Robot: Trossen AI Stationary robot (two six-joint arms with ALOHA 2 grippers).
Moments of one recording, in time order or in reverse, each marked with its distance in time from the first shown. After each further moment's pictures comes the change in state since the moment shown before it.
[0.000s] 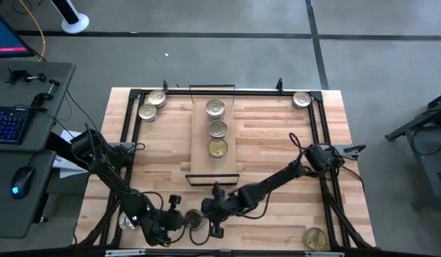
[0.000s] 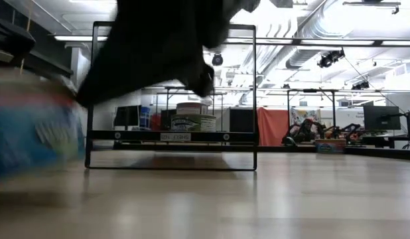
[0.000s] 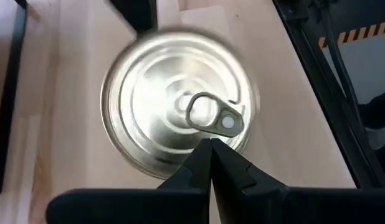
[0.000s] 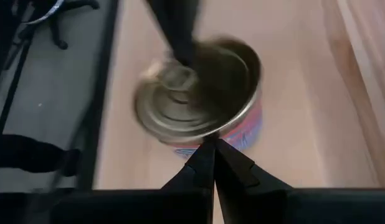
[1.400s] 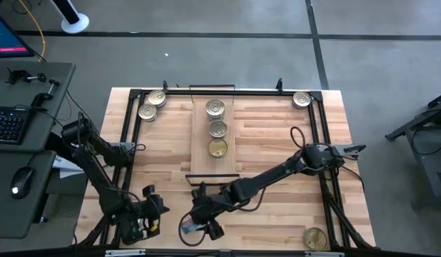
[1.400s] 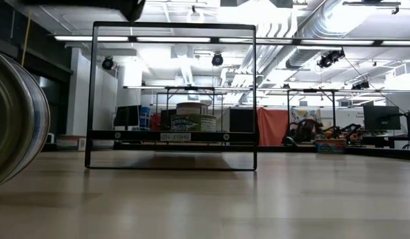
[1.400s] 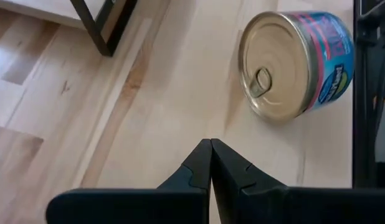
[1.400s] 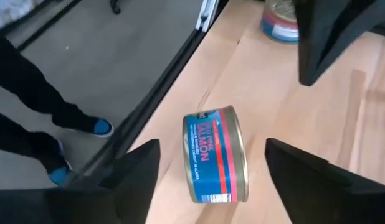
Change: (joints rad) left arm -0.167 -0.196 -0.003 -0.458 -0.145 -0.704; right arm -0.045 0.051 0.284 -0.145 -0.182 -0.536
